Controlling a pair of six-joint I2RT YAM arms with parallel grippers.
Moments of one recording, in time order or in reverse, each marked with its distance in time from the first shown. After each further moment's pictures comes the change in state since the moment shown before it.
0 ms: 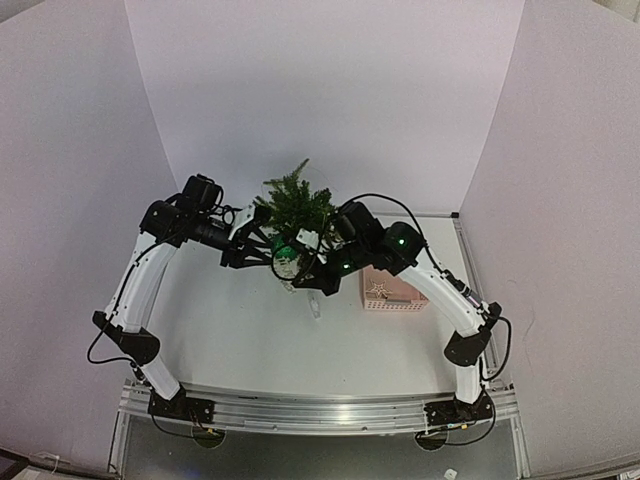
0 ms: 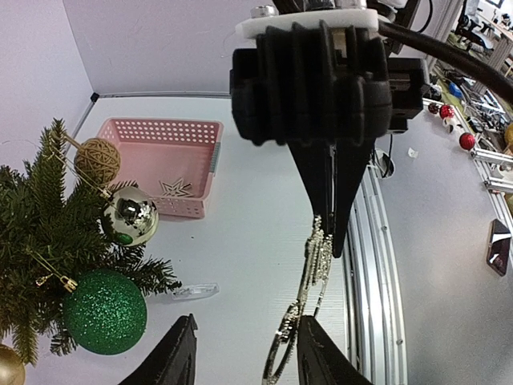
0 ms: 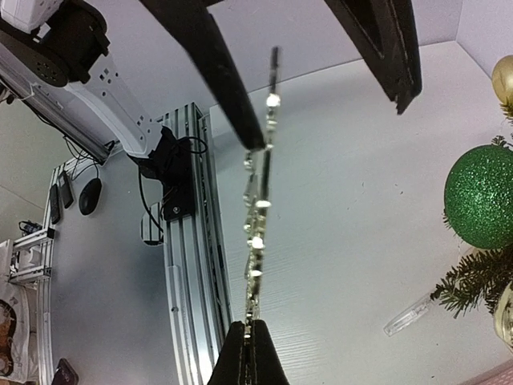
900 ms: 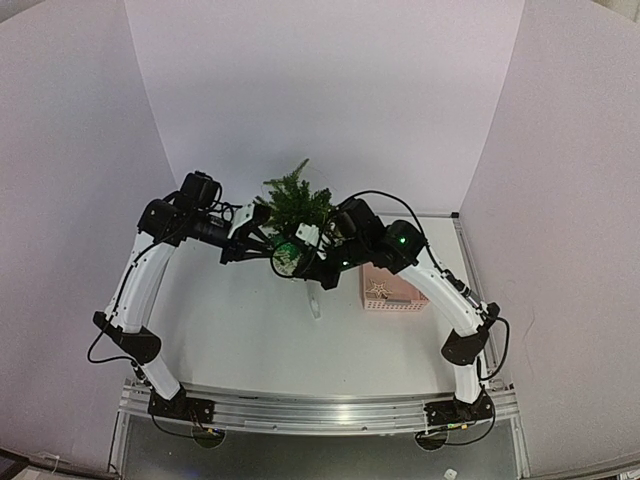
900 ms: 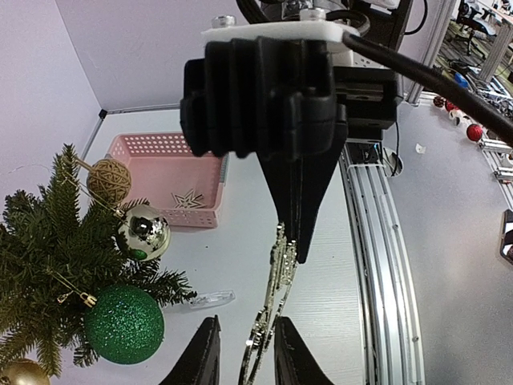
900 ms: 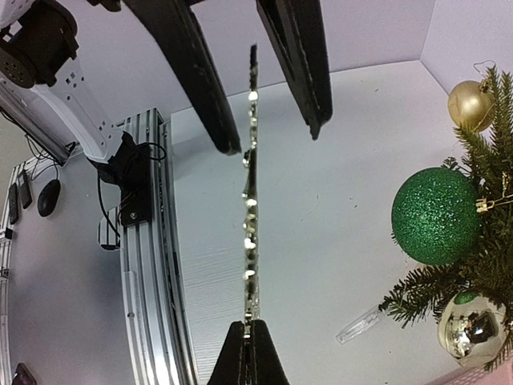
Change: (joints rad) left arm -0.008 0.014 0.056 -0.001 -0.010 0.045; right arm 0.000 0.023 0.062 0.000 0.118 -0.078
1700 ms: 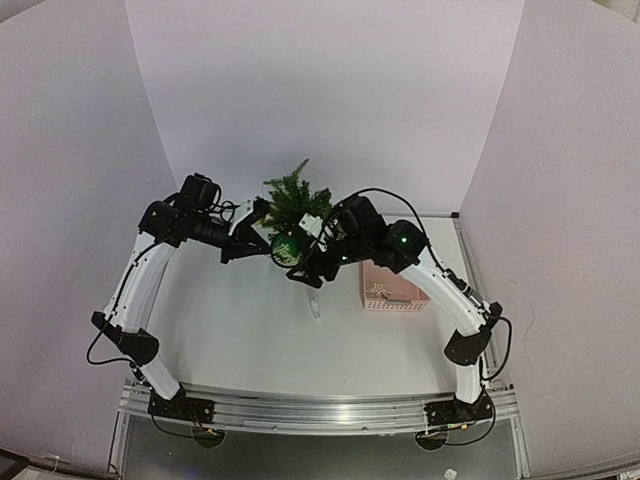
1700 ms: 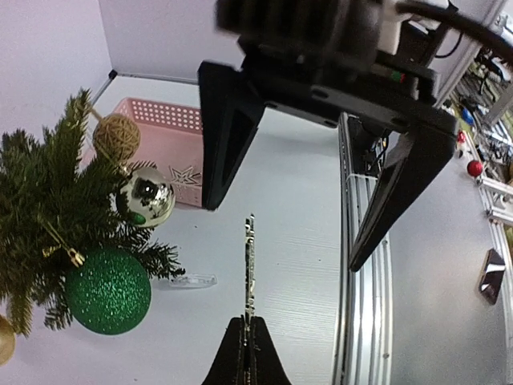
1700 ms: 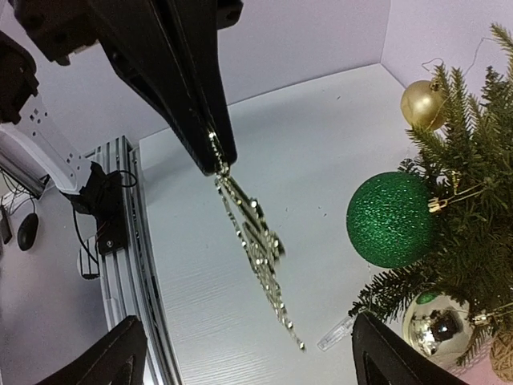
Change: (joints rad) left arm 0.016 -0.011 -0.049 0.023 -0.034 -0.153; right arm -0.013 -0.016 -0.039 0.080 0.089 0.059
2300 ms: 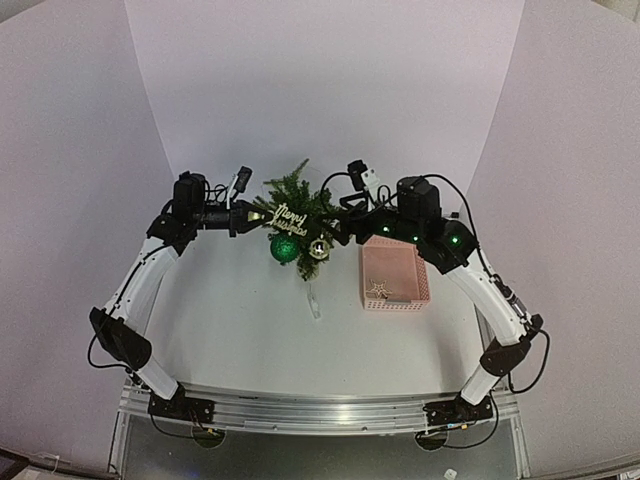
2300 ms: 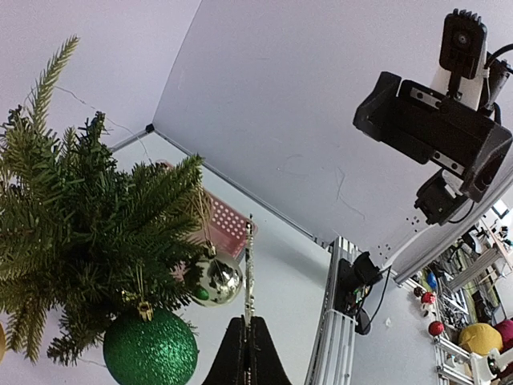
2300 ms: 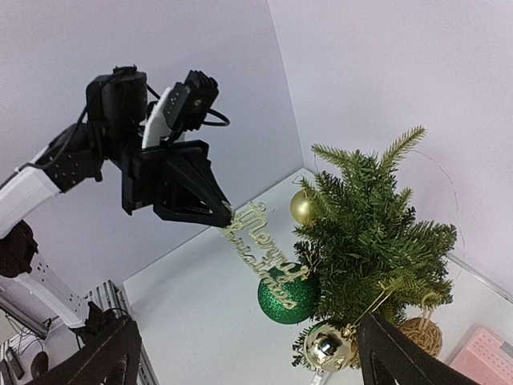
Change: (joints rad) left arm 0.132 -0.082 -0.440 0.880 0.138 -0.804; right arm -0.148 -0.307 -0.329 0.447 0.087 0.288
